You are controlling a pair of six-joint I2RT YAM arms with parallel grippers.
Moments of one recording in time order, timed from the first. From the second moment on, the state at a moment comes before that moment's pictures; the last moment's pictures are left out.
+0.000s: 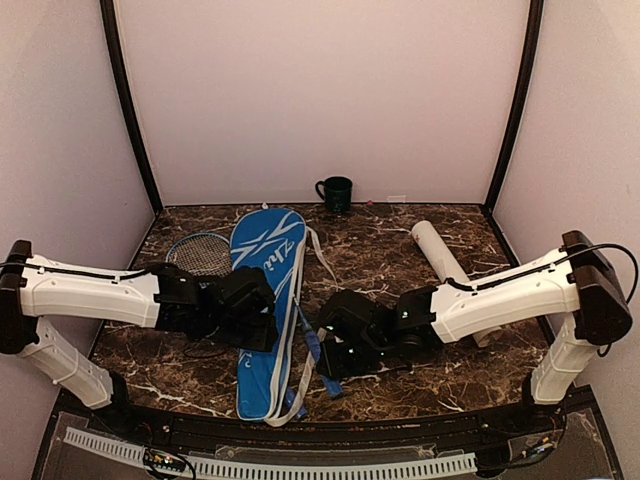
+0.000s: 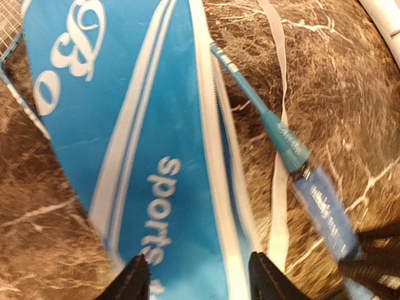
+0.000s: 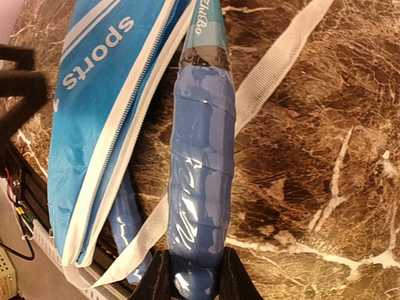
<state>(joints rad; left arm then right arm) -1.10 1.44 0.92 -0.58 -0.30 -0.86 1.29 1.71 1.09 -0.39 0.06 0.94</state>
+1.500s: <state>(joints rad) -0.79 1.40 0.58 -0.01 -0.05 -0.96 1.36 1.59 1.02 -0.43 0.05 1.09</state>
